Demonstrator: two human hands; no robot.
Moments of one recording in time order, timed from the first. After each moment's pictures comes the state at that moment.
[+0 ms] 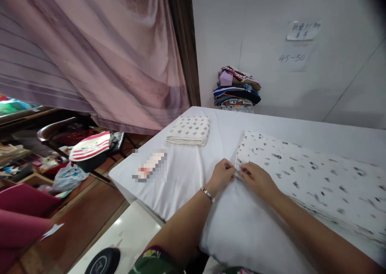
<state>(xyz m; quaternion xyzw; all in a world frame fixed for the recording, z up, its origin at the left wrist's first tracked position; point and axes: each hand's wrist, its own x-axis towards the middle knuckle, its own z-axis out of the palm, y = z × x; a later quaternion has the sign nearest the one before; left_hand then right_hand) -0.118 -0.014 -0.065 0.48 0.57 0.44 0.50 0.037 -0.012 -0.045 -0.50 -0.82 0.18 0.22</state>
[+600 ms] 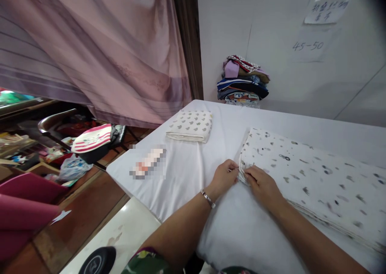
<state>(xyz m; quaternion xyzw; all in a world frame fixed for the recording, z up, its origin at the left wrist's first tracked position) -0.118 -0.014 -0.074 0.51 0.56 0.44 0.49 0.045 -0.005 -0.080 -0.45 -0.83 0.19 0.28</state>
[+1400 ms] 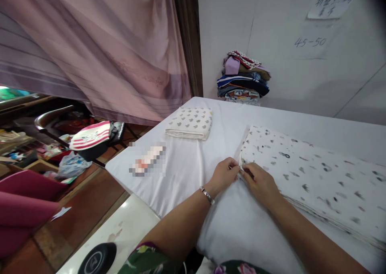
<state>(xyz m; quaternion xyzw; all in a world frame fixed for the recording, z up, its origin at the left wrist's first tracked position) -0.120 -0.016 -0.068 0.54 0.56 0.41 0.48 0.035 -0.011 -0.071 -0.48 -0.81 0.18 0.28</state>
